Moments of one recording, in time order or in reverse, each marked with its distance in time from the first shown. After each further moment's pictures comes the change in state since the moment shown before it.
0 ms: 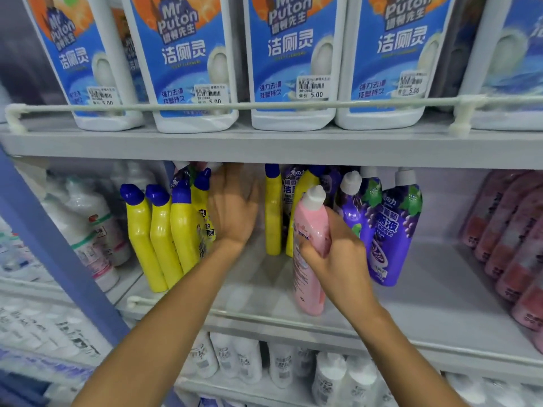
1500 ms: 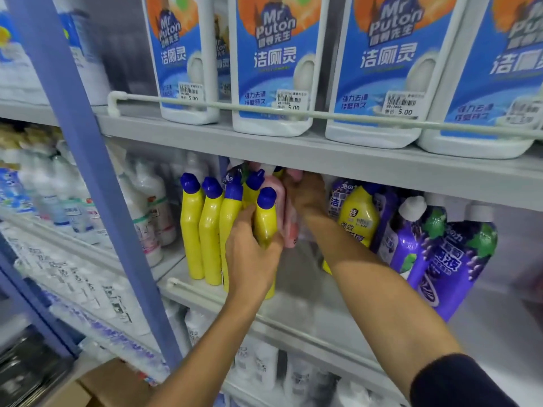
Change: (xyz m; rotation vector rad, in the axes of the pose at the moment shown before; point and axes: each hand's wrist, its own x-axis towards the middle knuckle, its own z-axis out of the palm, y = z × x) left_hand -0.065 0.006 -0.077 -0.319 -0.062 -0.422; right_hand 0.158 -0.037 0.152 0.156 -0.210 0.330
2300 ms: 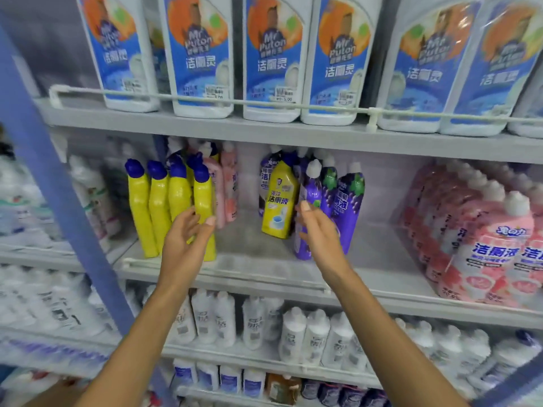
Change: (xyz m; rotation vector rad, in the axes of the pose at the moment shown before) left_hand -0.064 0.011 -0.068 -0.322 -0.289 -0.206; right_hand -0.226 0.049 -0.164 0.332 -0.001 0.036
